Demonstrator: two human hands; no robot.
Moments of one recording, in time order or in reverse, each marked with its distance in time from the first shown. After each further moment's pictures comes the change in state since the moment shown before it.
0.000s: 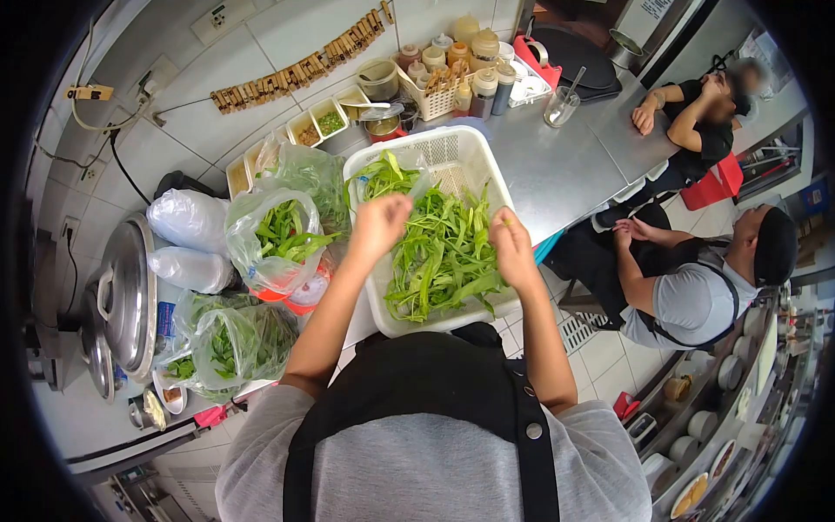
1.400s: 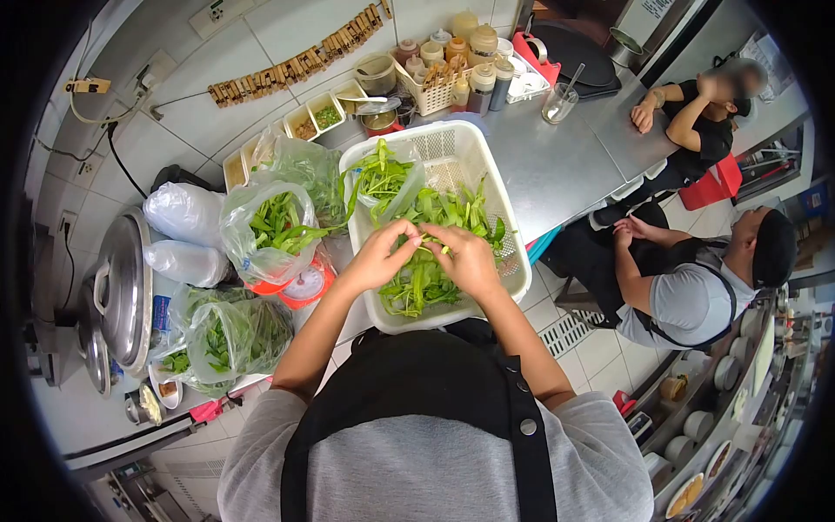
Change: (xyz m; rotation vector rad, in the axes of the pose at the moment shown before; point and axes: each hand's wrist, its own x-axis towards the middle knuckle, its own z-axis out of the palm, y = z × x) left_hand -0.041 0.015 -0.002 -0.047 -0.234 0.248; right_hand -0.011 -0.014 0.054 -0.514 -0.076 -0.239
